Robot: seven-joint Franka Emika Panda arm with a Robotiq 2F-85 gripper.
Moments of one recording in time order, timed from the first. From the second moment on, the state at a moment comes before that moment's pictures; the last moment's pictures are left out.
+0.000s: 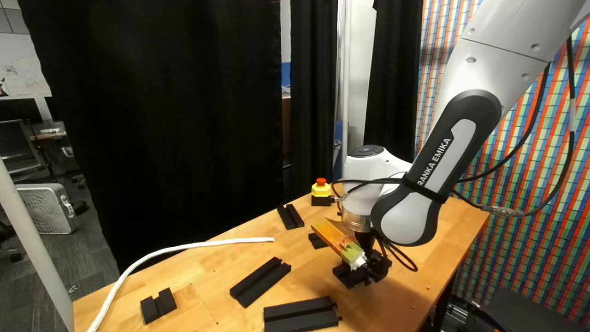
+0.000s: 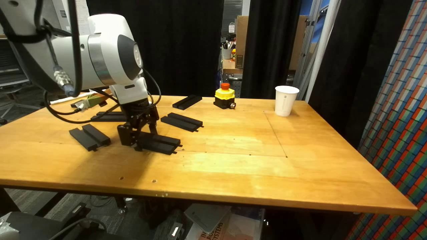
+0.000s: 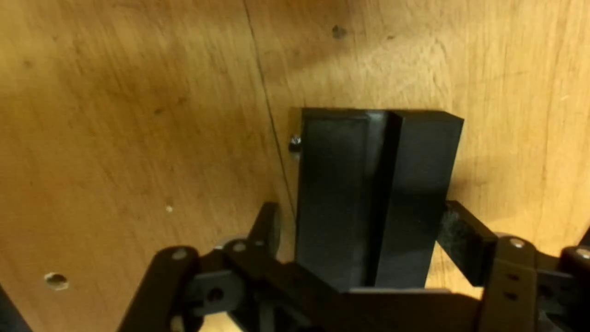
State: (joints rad) arm 0.10 0.12 0.10 -2.64 -0.34 2.82 2.12
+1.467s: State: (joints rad) arm 0.21 0.00 0.21 -2.67 -0.05 2.53 1.93
